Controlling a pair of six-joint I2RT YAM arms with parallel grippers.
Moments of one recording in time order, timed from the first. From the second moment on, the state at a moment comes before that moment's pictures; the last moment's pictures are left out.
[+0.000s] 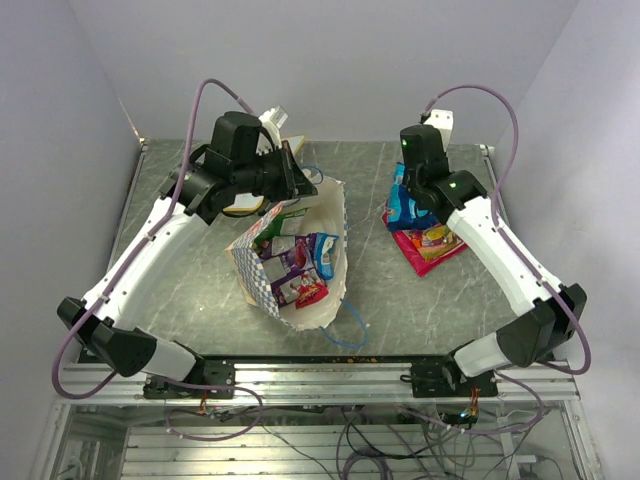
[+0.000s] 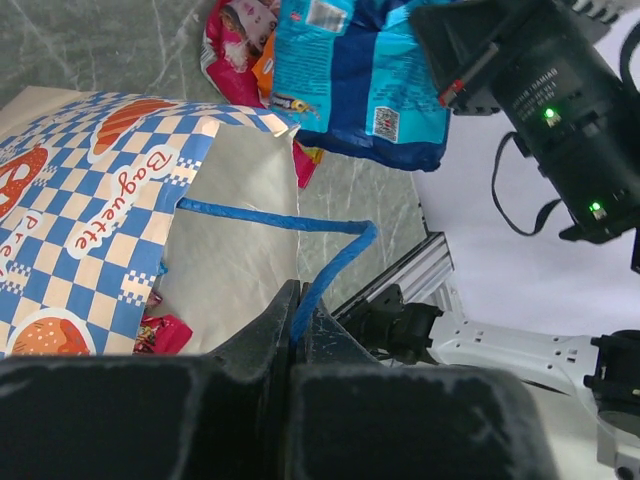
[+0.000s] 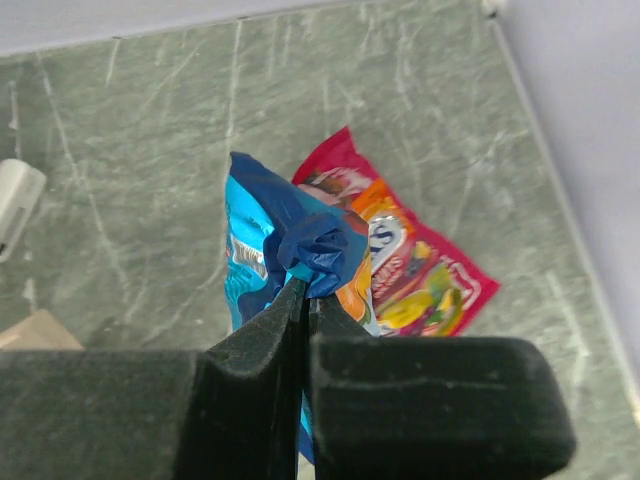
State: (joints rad) left arm -0.58 1.42 1.68 -0.75 0.32 -0.70; right arm 0.50 1.46 1.54 -0.64 0.70 0.26
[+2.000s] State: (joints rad) left arm -0.58 1.51 1.82 -0.87 0.33 -0.48; right arm -0.12 1.45 0.89 -0.17 0.25 0.81
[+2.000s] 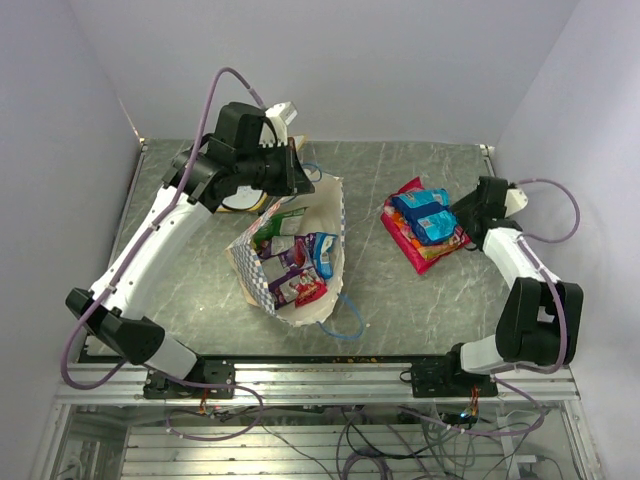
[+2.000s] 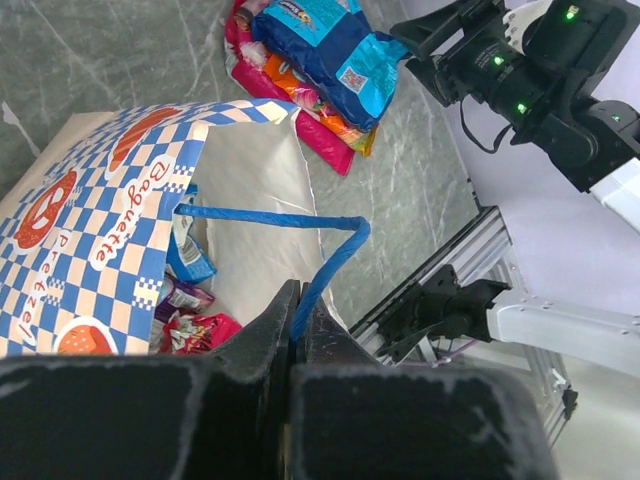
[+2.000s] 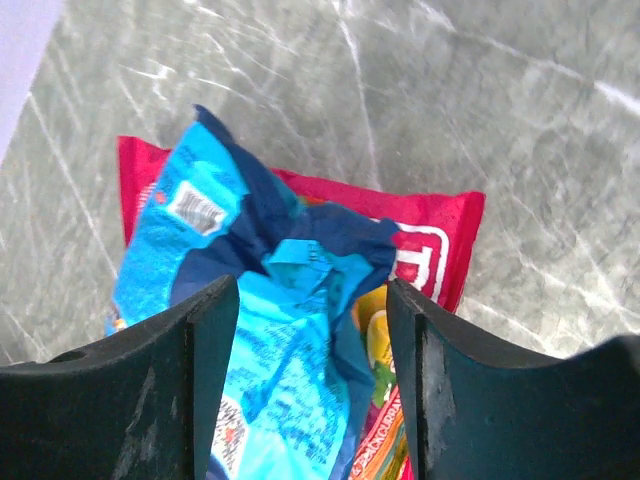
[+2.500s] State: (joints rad) left arm -0.58 1.35 1.62 -0.68 0.38 -0.74; right arm 0.11 1.39 1.12 -0.39 0.07 0.42
